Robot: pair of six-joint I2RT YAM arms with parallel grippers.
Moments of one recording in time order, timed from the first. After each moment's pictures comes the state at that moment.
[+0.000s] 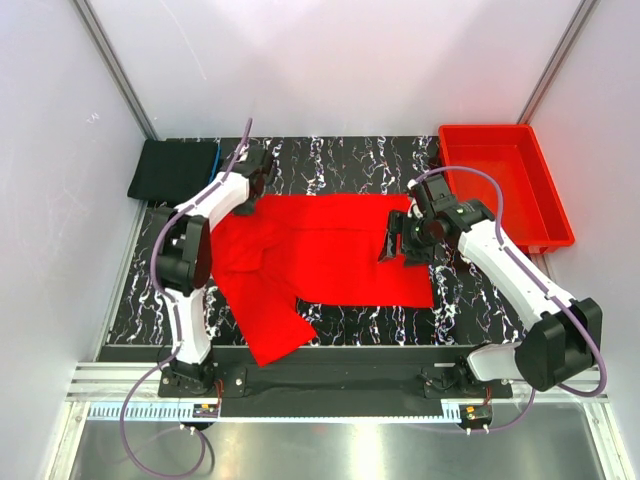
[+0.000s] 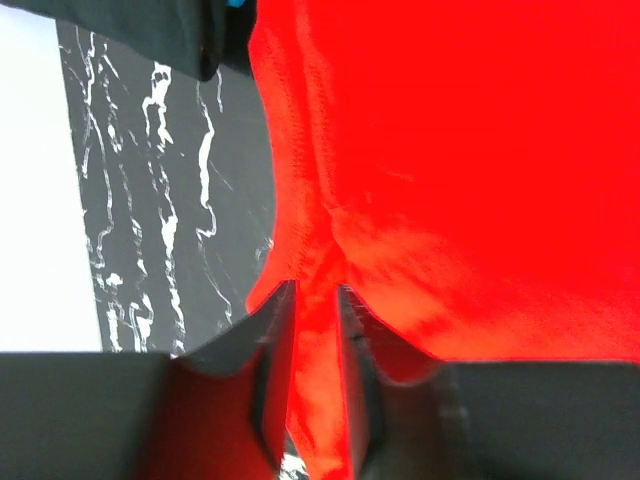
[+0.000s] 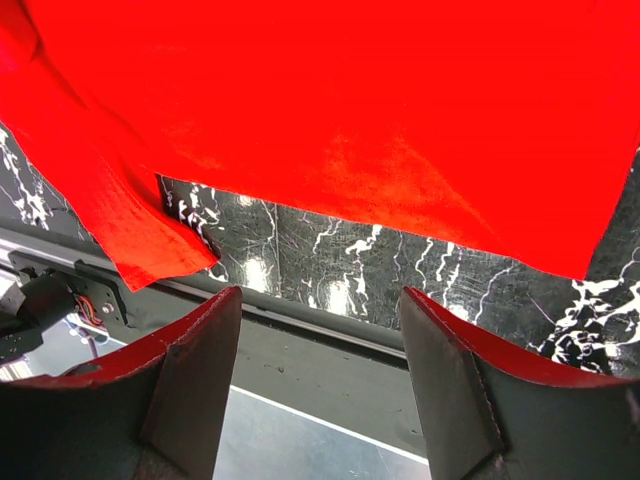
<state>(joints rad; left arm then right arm) -0.28 2.03 1.58 -0.76 -0.63 -0.18 0.41 1.35 1.19 -0.92 -0.23 0.51</state>
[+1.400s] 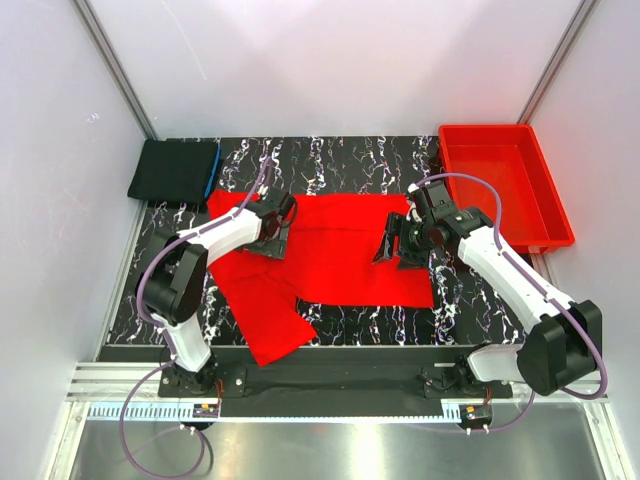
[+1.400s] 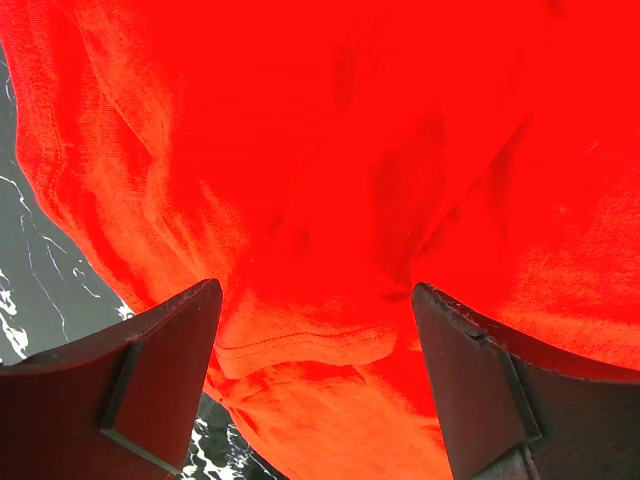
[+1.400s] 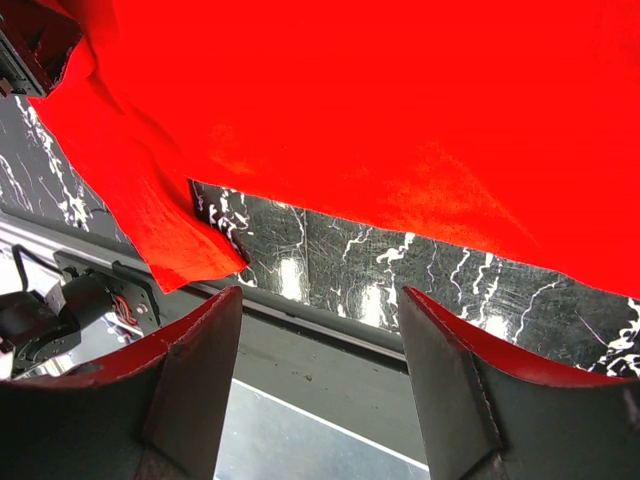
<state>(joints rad) -0.48 1.78 1.18 -0.70 -0.40 -0.31 0.41 1.33 1.10 -0.82 -0.28 0.58</state>
